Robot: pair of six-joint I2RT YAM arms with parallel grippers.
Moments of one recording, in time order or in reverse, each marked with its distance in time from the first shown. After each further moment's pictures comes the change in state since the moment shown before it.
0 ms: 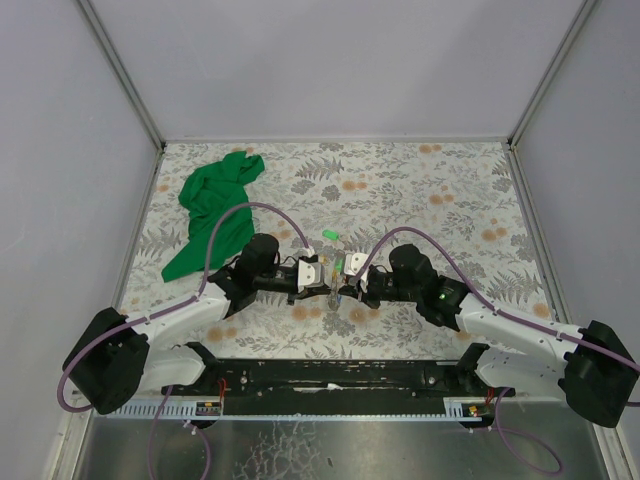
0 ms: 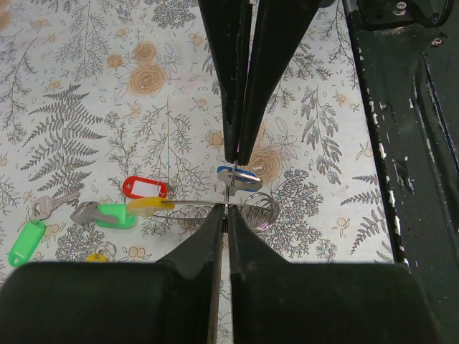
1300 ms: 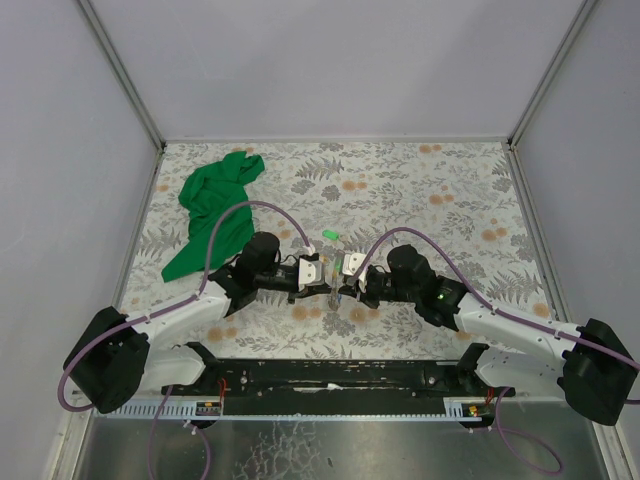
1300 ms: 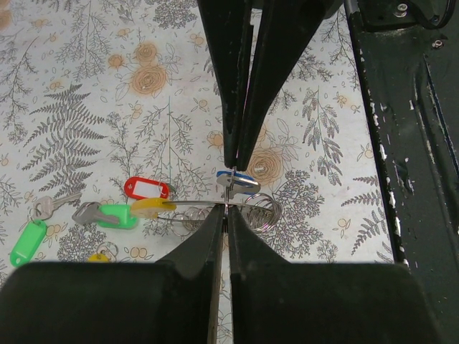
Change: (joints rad) left arm 0.000 0.006 0.015 -0.016 0.001 0.000; right arm 0.010 0.011 0.001 0.000 0.036 0.000
